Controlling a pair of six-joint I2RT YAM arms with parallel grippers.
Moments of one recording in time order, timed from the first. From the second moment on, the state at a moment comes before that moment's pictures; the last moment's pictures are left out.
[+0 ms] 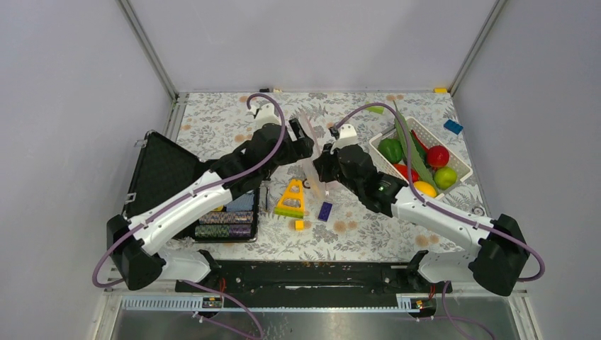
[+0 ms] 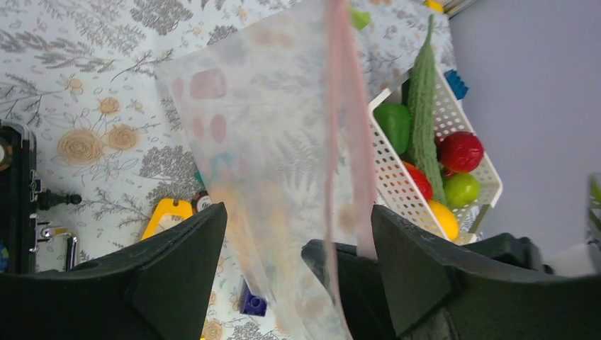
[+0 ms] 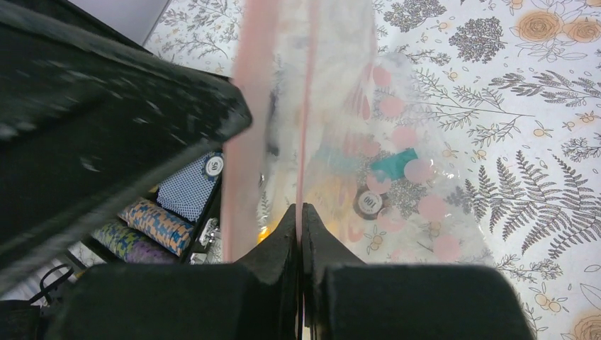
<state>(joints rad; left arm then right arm) -0.84 1.31 1.23 -0.40 -0.41 -0.82 0.86 1.27 0.93 -0.02 0.24 0.47</state>
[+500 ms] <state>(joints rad) -0.84 1.33 1.25 -0.41 -0.37 -0.78 0.86 1.24 0.92 -0.01 0.23 0.45</state>
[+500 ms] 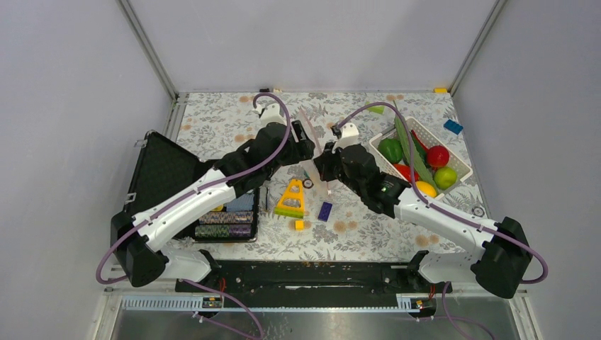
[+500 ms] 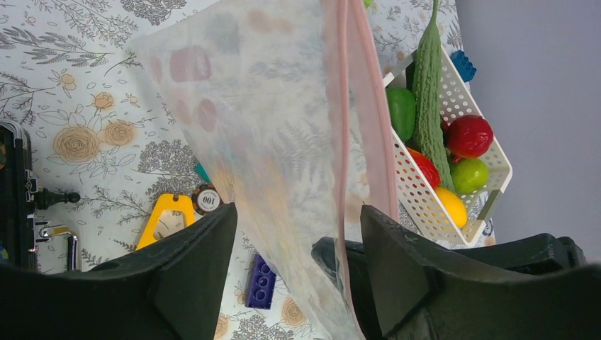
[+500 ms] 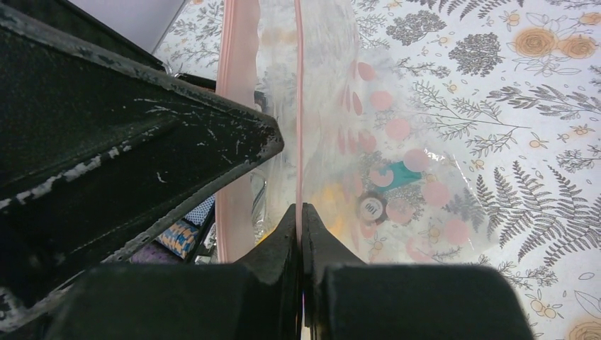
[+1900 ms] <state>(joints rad) -0.84 1.35 1.52 -0.73 -0.59 -0.54 0.78 1.29 1.02 -0.12 0.51 0.61</state>
